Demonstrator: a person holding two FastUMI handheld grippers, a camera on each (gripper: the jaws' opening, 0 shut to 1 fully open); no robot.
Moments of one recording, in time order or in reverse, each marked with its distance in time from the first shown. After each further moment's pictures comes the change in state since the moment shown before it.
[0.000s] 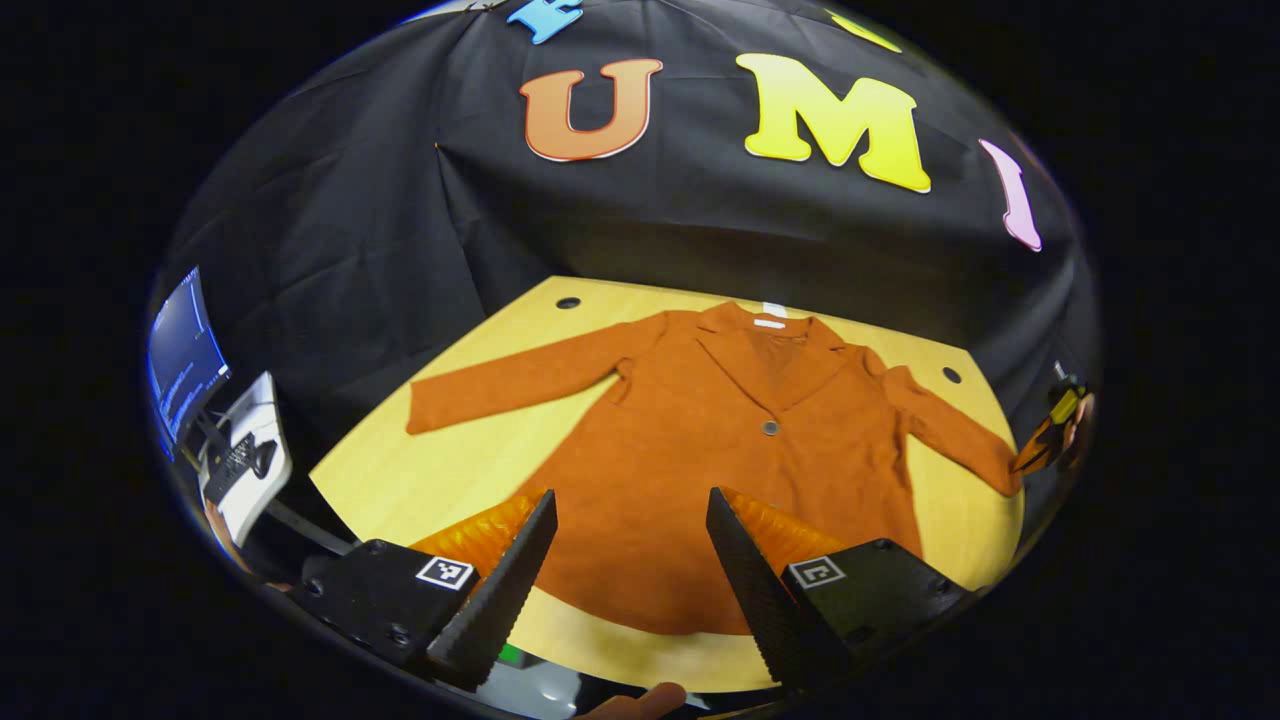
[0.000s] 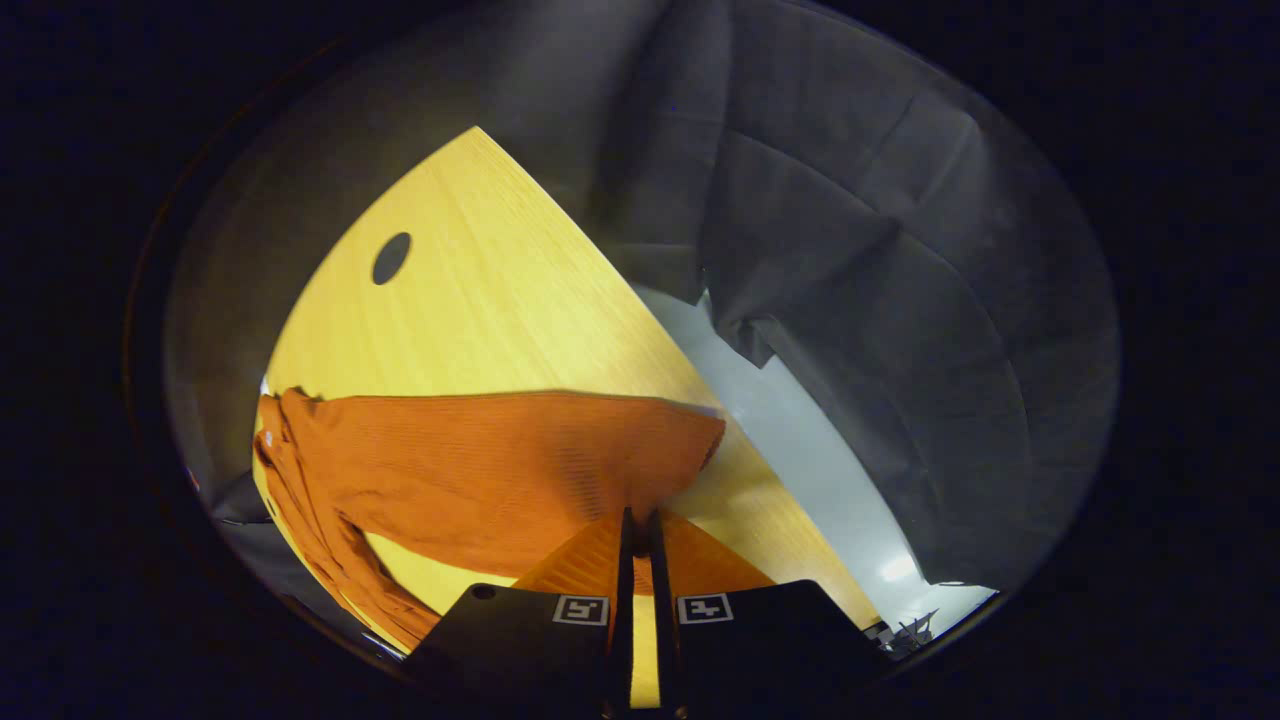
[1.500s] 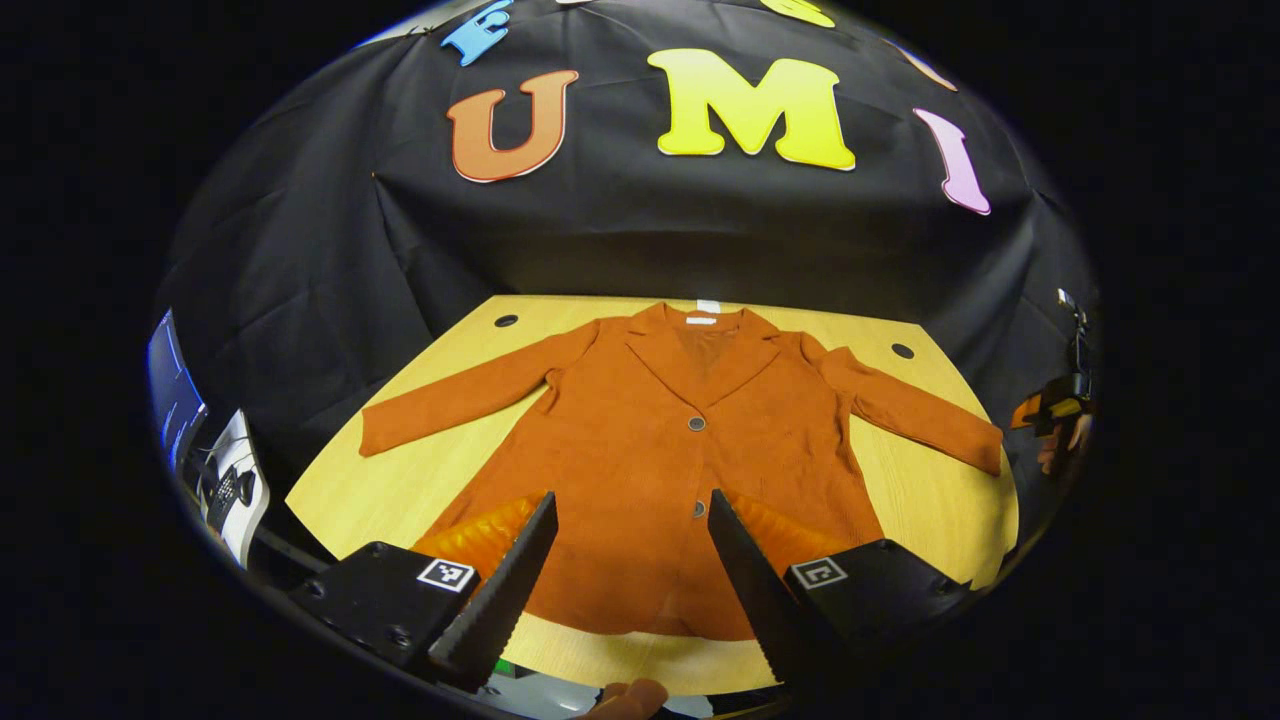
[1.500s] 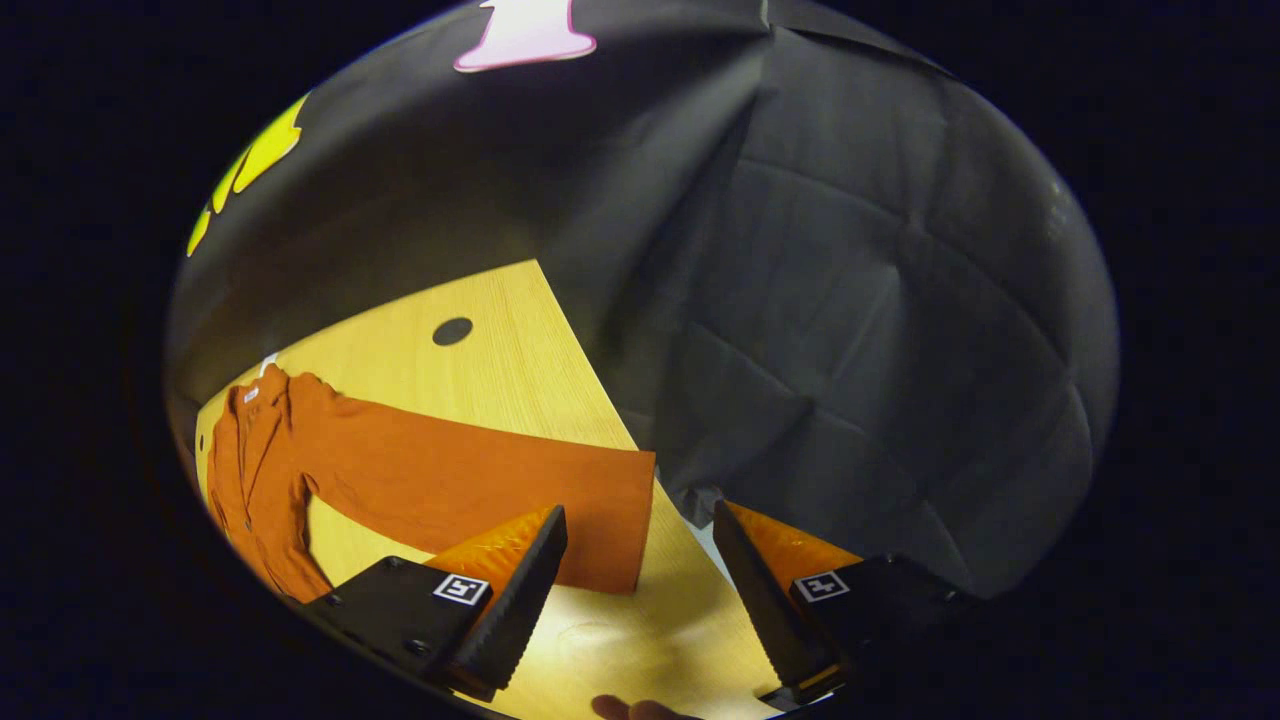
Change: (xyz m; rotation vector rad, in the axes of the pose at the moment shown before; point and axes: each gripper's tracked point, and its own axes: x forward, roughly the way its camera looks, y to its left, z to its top) left arm -0.018 -0.096 -0.011 0.067 -0.013 -0.116; right arm -0.032 -0.039 0.005 -0.198 -0.509 -0.082
